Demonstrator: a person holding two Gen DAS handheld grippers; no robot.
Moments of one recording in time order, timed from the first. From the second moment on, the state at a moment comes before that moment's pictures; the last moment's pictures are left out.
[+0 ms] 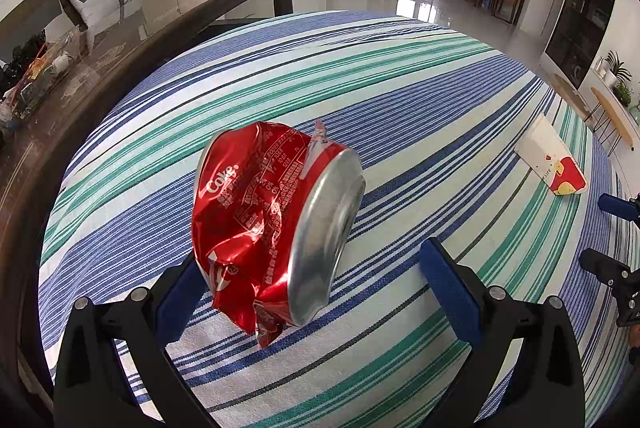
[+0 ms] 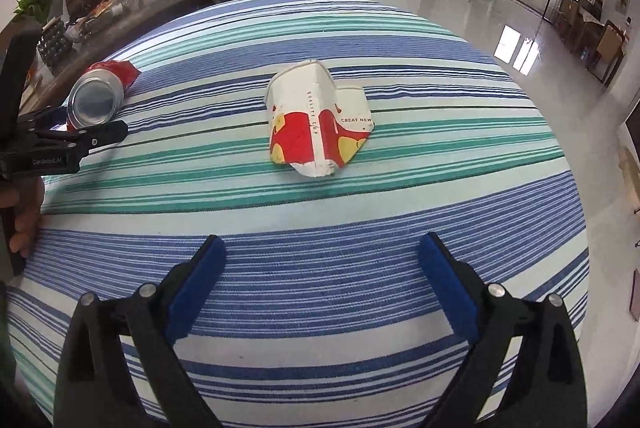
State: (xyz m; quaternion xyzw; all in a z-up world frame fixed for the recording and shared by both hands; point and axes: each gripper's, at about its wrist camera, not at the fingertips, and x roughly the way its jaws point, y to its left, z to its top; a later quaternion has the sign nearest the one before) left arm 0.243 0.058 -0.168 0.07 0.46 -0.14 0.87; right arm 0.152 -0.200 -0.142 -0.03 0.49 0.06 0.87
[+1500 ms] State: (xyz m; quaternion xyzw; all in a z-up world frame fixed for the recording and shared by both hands) left arm 0.172 -0.048 -0.061 0.12 0.36 -0.22 0.90; right arm 0.113 -0.268 -0.040 0.00 0.47 0.08 0.88
